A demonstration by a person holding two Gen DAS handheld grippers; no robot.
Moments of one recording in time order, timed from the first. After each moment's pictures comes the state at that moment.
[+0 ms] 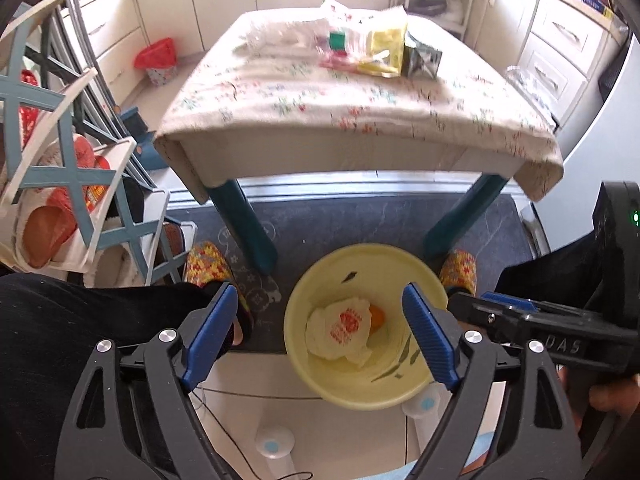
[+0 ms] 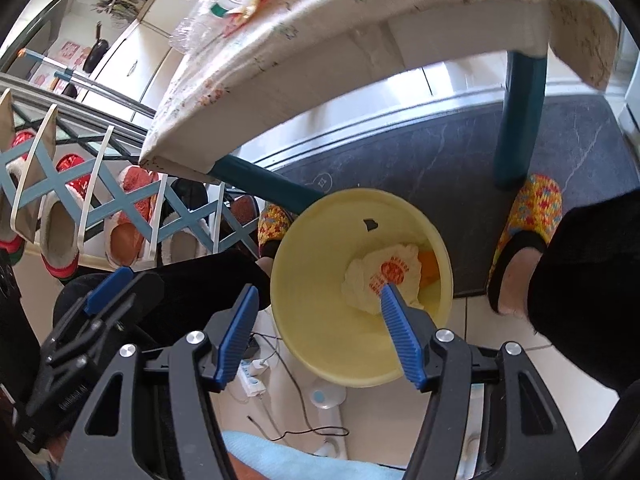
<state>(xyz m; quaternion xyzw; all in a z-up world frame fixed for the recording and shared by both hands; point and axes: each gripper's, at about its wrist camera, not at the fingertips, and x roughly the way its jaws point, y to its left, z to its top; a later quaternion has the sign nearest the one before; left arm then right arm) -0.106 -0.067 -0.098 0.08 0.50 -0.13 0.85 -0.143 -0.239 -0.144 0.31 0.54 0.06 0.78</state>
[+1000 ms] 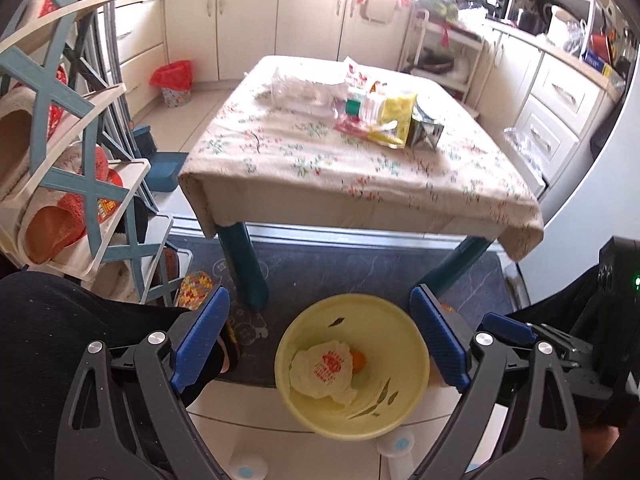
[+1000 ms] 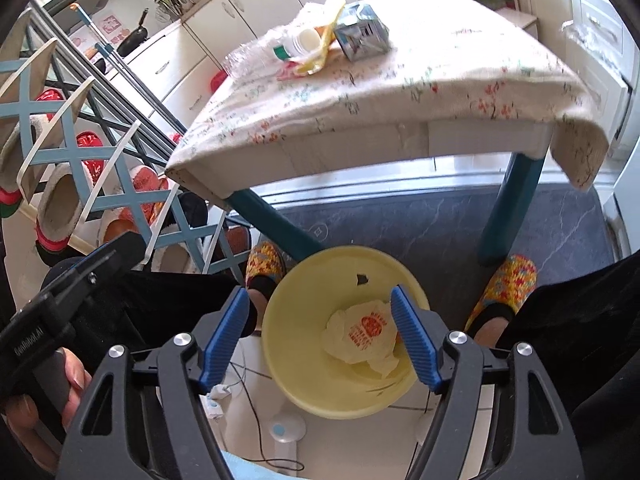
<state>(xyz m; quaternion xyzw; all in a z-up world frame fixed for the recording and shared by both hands) -0.112 -0.047 -0.064 0.00 0.43 -0.13 0.89 -0.152 -0.226 -0.103 0.21 0.47 0.05 0.86</state>
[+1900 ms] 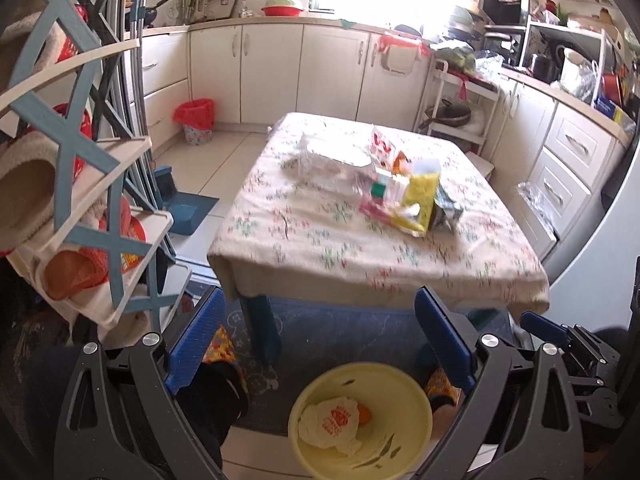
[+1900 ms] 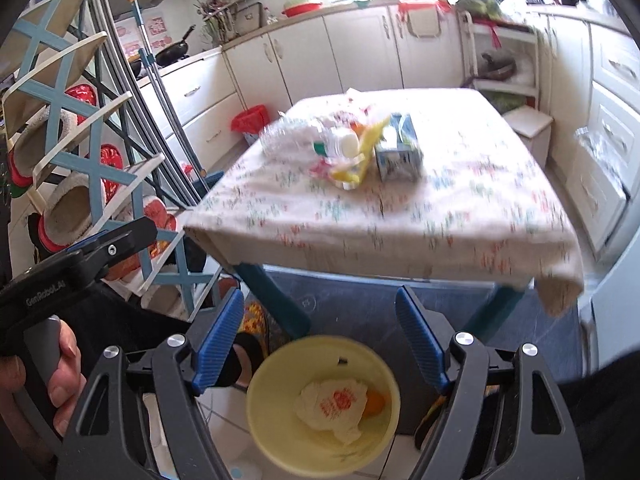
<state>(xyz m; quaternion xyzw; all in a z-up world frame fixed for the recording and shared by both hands) -0.072 -0.034 -0.016 -0.02 0.36 -0.10 0.93 -0.119 -0.216 -0.038 0.11 0.37 0.05 0.92</state>
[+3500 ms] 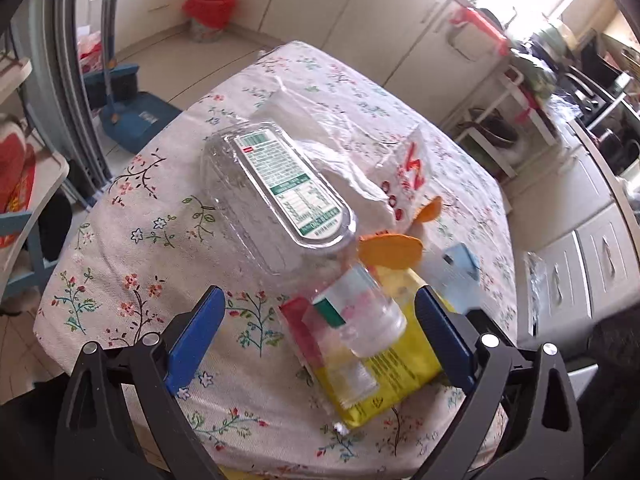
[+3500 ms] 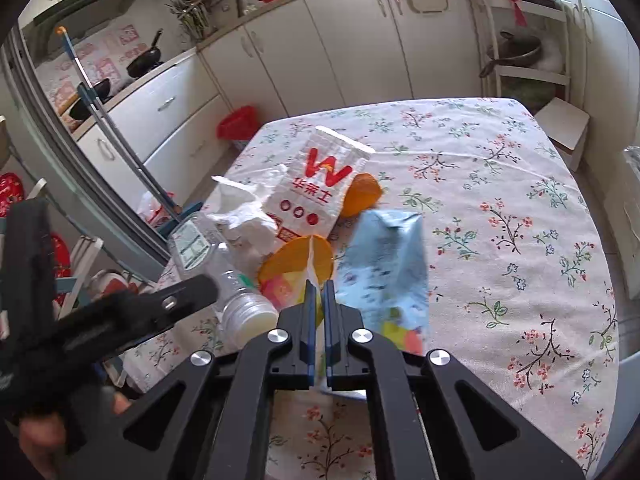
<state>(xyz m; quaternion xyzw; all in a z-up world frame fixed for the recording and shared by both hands) 0.165 -0.109 -0.079 -0.20 0.50 -0.06 0.84 0.092 -0.291 -0.037 0.15 0.41 0.08 0.90</state>
